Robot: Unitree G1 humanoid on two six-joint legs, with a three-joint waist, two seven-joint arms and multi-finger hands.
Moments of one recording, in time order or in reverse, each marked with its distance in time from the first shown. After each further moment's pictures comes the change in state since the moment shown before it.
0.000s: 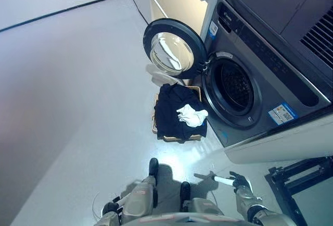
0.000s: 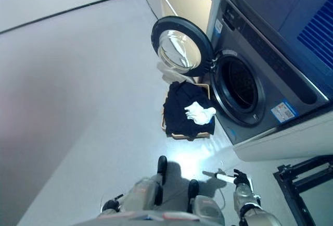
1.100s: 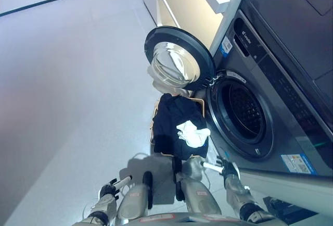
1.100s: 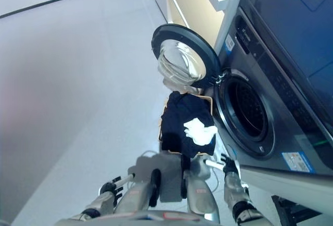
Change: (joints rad) left arm -0.106 0.020 -0.017 -0.029 0.000 -0.011 0.019; right arm 0.015 -0.018 0.072 -0.257 0.075 -0.040 -0.004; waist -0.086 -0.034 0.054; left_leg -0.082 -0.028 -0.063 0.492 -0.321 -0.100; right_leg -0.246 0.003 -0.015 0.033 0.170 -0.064
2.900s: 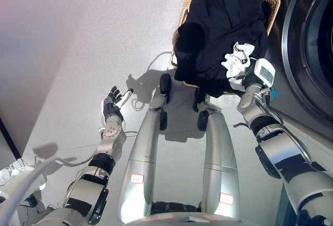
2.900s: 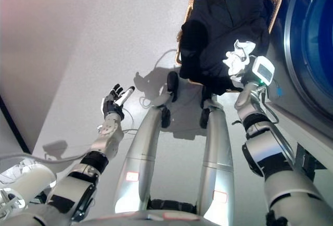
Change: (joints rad) left arm -0.334 0.102 -0.148 -0.432 -0.225 -0.182 0.180; right arm -0.777 -0.221 0.258 0.262 -0.426 0.086 -0.366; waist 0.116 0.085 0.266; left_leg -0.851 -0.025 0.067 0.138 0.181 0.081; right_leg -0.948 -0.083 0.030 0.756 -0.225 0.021
